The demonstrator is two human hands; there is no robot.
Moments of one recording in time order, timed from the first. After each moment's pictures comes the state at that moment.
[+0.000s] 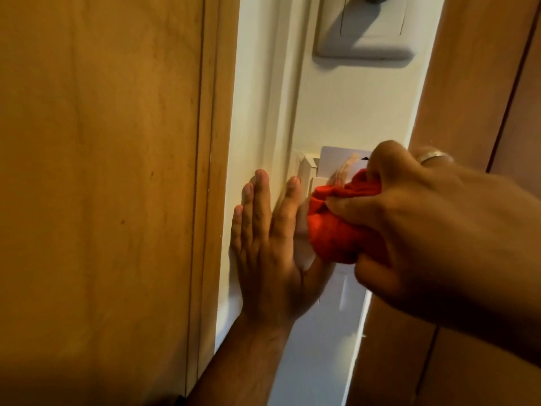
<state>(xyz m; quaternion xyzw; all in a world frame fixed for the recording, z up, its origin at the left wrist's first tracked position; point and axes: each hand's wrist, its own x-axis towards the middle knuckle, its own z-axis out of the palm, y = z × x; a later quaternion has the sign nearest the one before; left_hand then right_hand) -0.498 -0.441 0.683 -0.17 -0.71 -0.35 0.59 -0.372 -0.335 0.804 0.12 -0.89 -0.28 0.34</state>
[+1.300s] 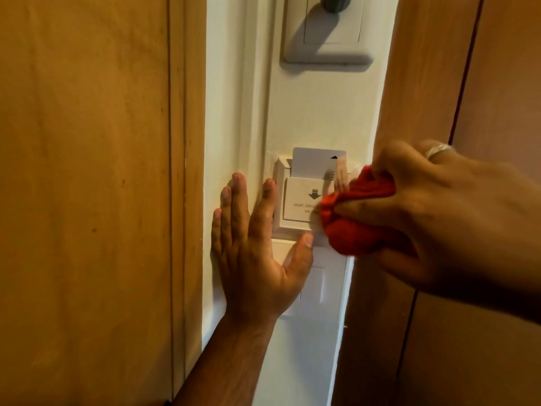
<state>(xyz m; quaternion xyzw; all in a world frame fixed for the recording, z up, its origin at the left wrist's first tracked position) -0.504 -0.441 0.680 -0.15 -0.70 -0.34 0.61 -0.363 -0.290 0.805 0.17 -0.87 -0.30 0.35</state>
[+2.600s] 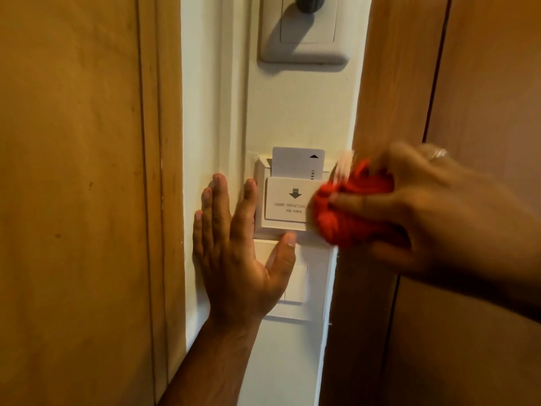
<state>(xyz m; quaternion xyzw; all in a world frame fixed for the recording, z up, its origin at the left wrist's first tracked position) -0.503 -0.440 0.679 -0.15 -0.70 -0.34 0.61 -0.365 -0.272 0.801 0.16 -0.88 -0.24 0.38</state>
